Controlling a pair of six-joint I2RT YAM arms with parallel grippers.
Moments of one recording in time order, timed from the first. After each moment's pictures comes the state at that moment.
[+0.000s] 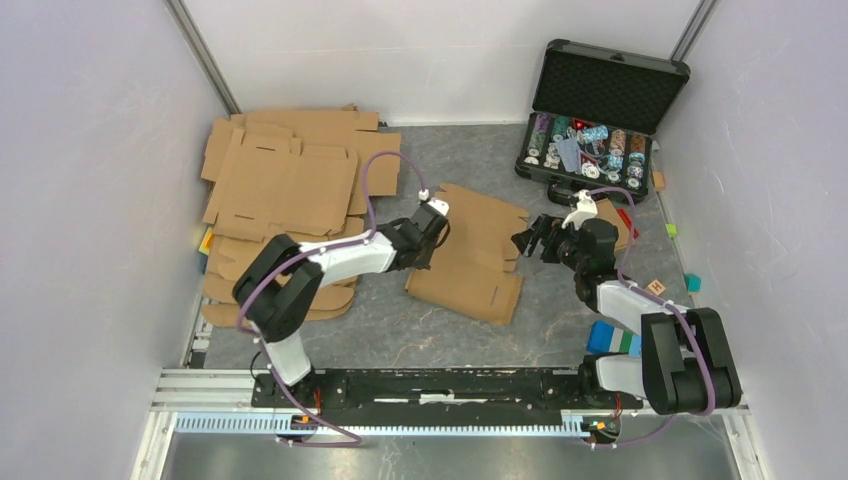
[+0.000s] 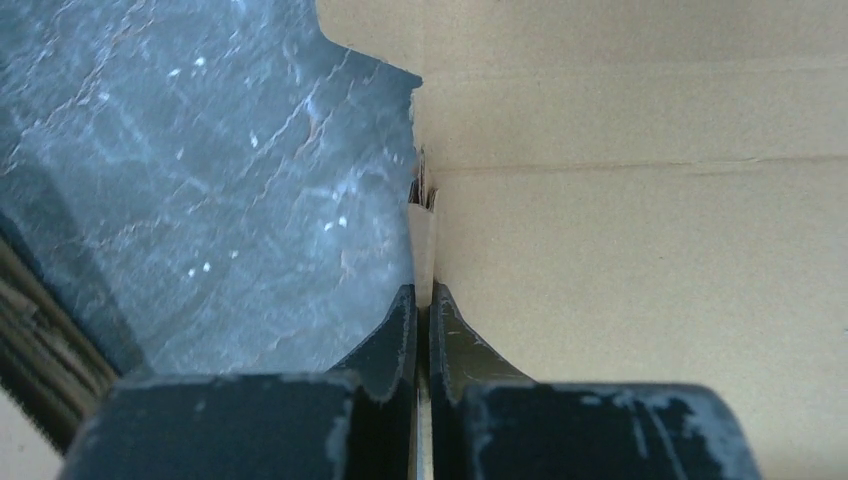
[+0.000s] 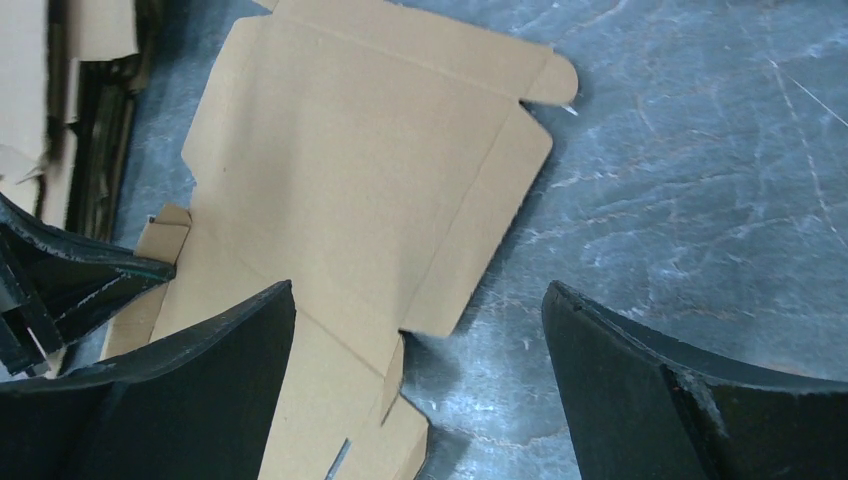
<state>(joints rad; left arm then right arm) -0.78 1.81 1.12 -0.32 -0.32 -0.28 0.09 1.27 0.38 0.45 -0.33 0.40</state>
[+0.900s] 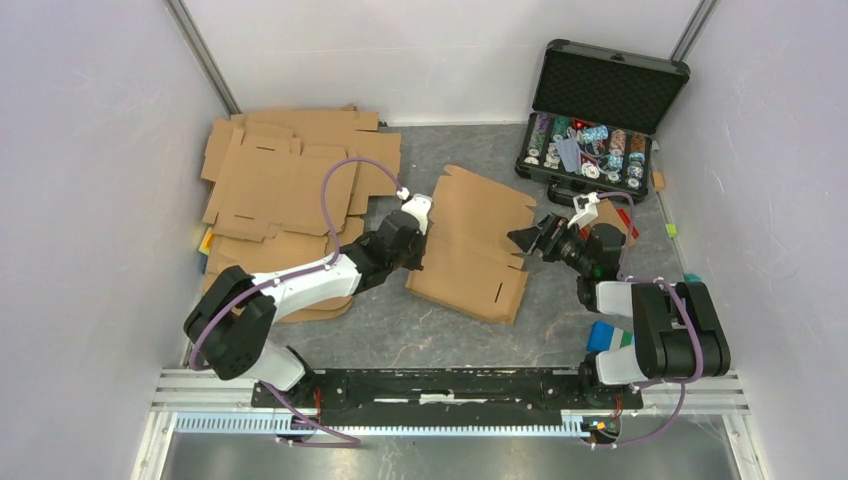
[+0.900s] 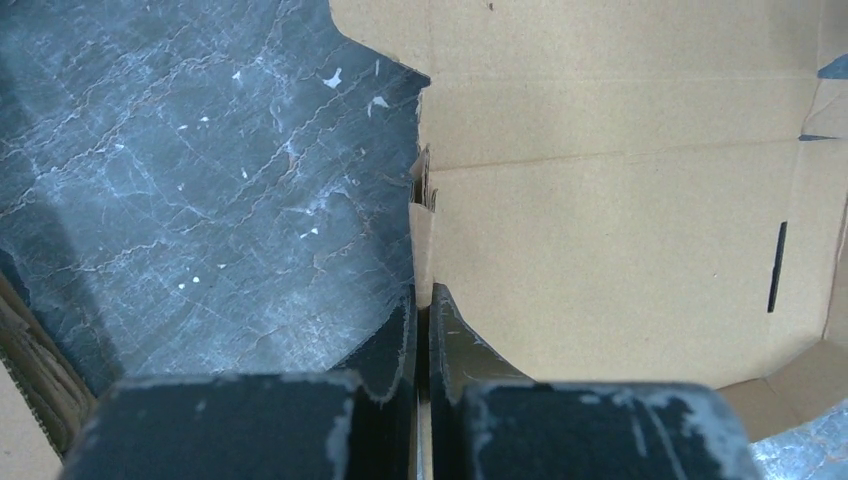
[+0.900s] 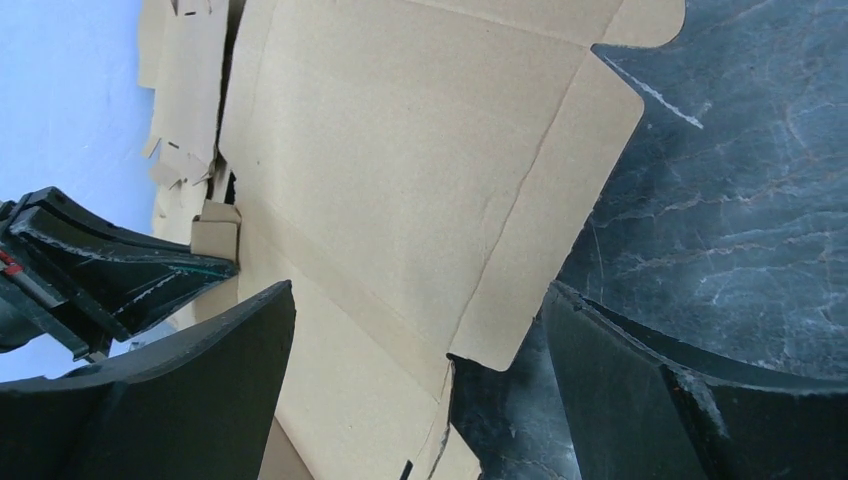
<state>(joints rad) -0.77 1.48 0.82 -0.01 -0.18 -0.28 0.02 1.43 0.31 0.85 -0.62 0.63</state>
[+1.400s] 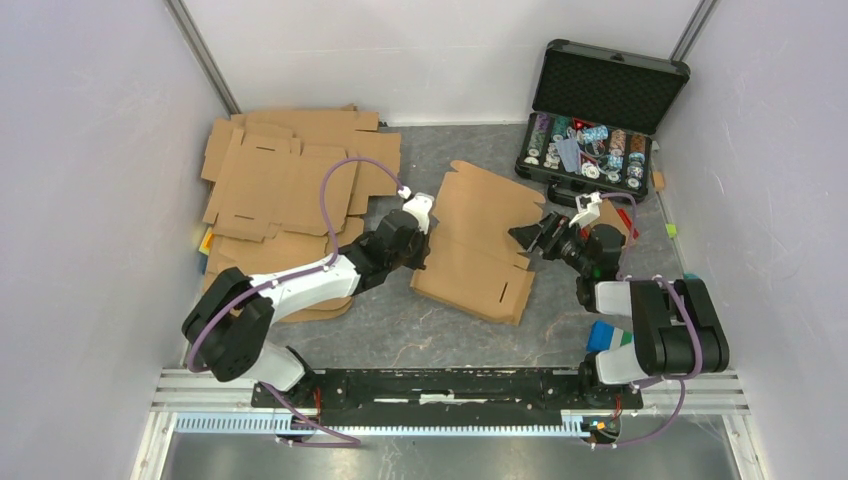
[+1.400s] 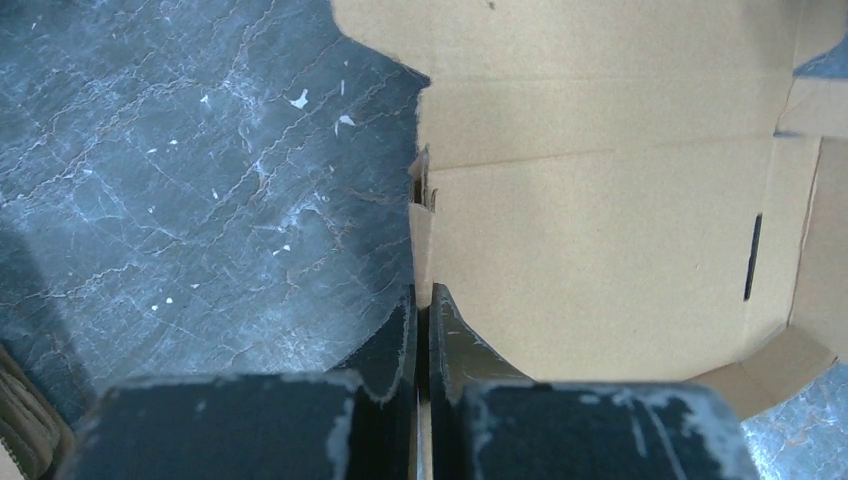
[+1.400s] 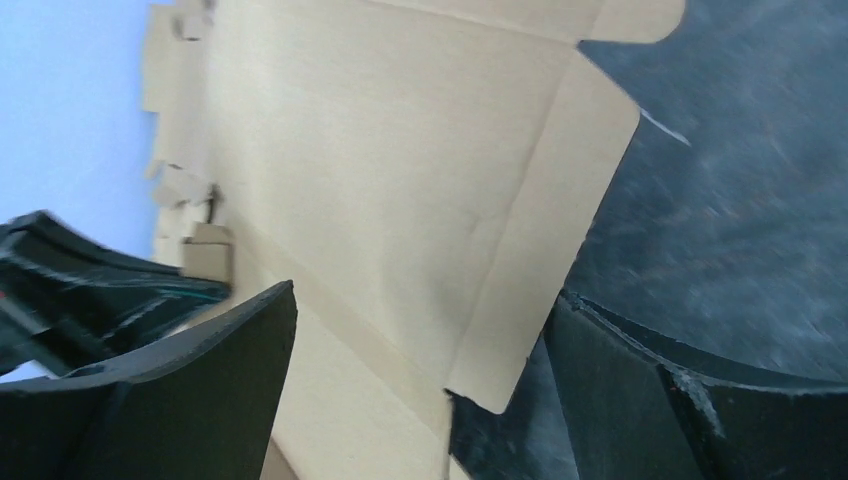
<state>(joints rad) -0.77 1.47 0.81 0.03 -0.14 -0.28 0.02 1.42 0.31 0.80 -0.55 0.63</state>
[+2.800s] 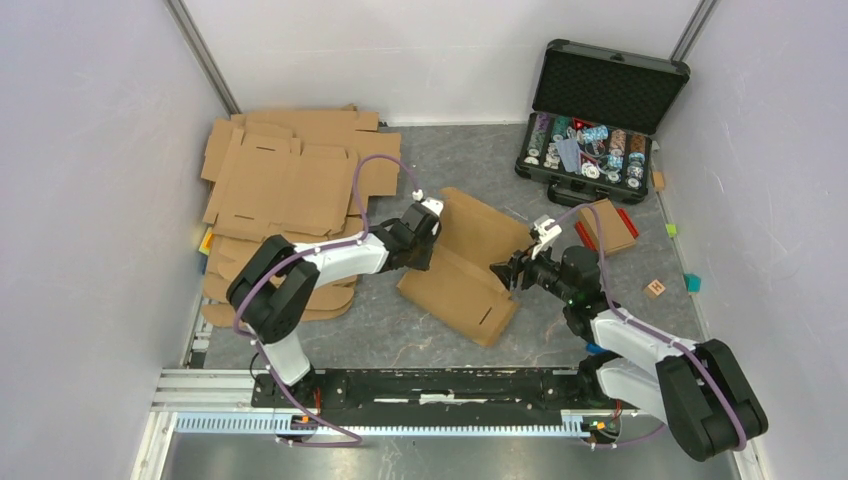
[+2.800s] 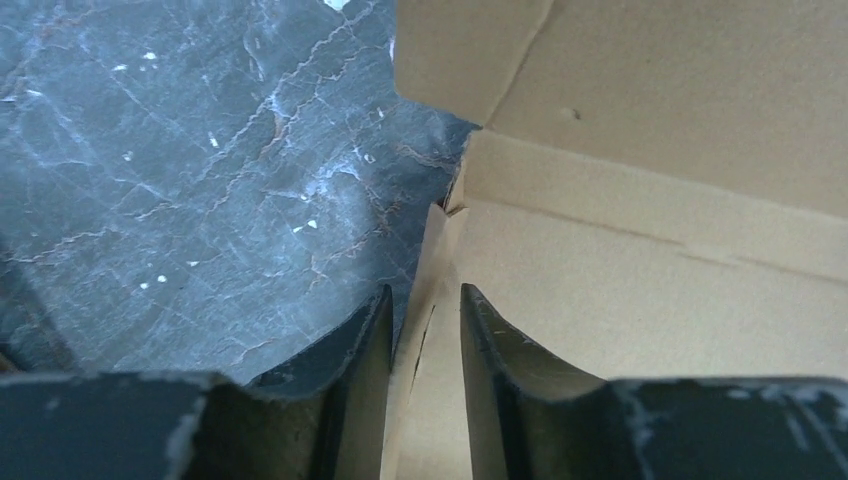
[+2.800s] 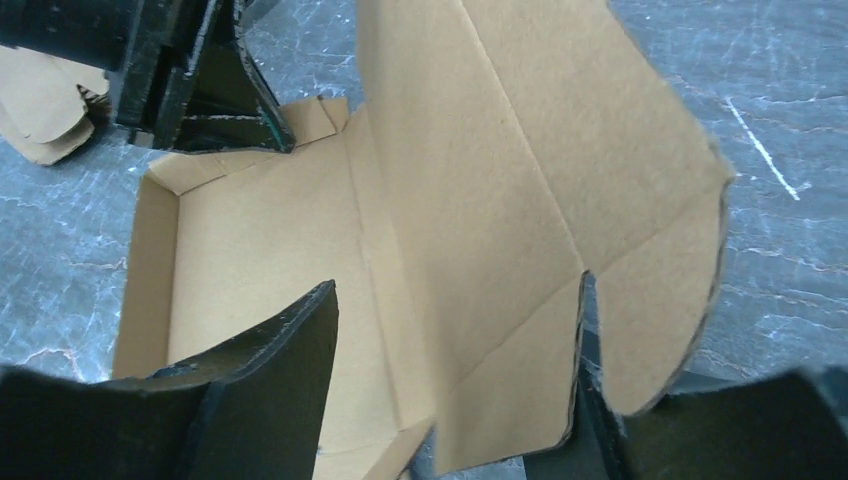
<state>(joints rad) -0.75 1.75 1.01 -0.22 -0.19 -0.30 0.36 1.08 0.21 0.59 -0.40 0.12</state>
